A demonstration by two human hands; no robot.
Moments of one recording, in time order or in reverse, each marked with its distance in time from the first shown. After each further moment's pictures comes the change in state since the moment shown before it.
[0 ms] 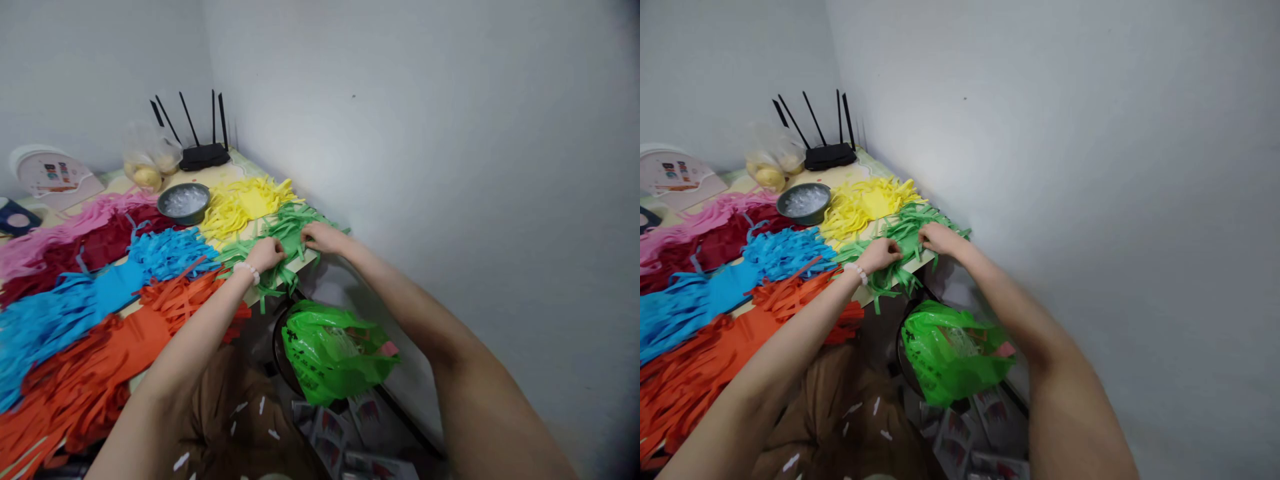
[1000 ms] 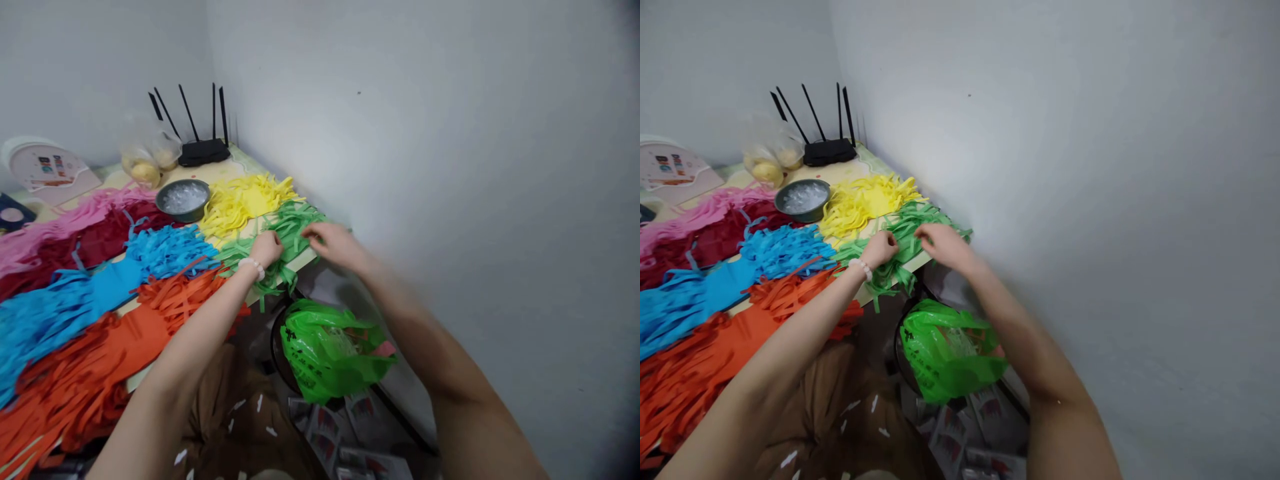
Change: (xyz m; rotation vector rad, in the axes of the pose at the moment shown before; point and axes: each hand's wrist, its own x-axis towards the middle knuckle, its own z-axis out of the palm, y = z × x) left_hand 0.006 0.009 0.001 -0.020 0.141 -0.134; right_hand -0.037 -0.054 -0.026 0.147 0.159 0.148
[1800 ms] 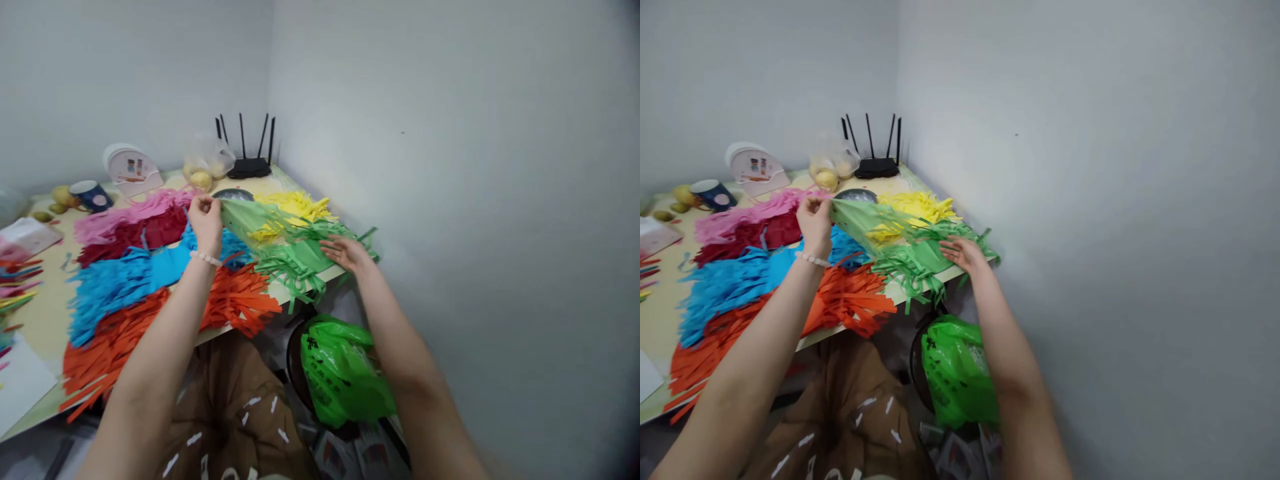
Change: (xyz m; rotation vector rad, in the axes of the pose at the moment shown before) left_hand -0.055 -0.118 -0.143 -0.860 1.104 -0.041; right_hand 0.036 -0.011 0.043 1.047 0.184 0.591
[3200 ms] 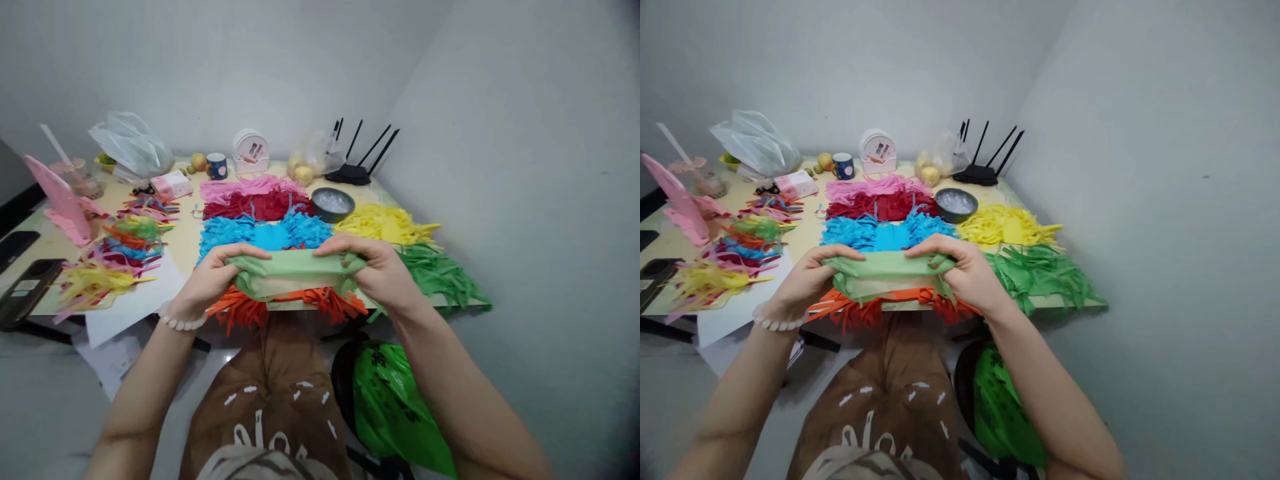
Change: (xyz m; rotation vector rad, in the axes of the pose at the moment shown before) left_hand -0.102 0.085 -0.298 -0.040 -0.568 -0.228; right_hand -0.216 -0.130 0.214 -0.207 -0.654 -0.920
